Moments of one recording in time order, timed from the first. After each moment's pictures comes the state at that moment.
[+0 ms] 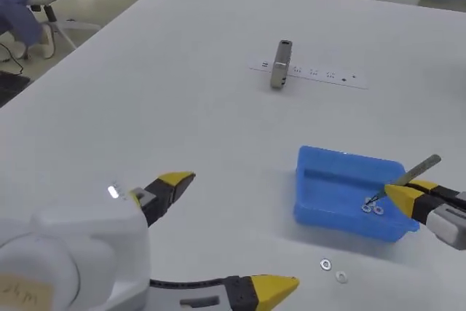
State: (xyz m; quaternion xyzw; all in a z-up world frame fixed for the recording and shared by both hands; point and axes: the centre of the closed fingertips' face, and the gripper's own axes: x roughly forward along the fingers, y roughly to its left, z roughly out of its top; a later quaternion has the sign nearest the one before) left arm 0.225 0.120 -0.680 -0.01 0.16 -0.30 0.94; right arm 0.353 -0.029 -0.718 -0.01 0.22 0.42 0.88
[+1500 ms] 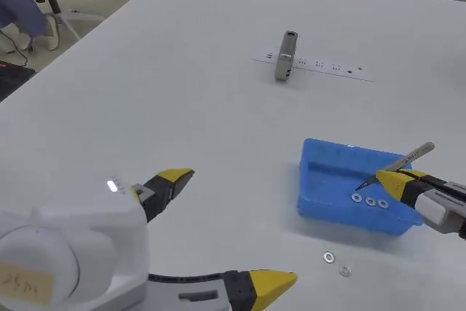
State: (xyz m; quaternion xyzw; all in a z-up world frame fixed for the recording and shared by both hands) left arm 0.223 0.123 -0.688 -0.02 0.18 -0.29 0.94; right arm 0.341 -0.014 -0.717 0.06 0.21 0.43 0.87
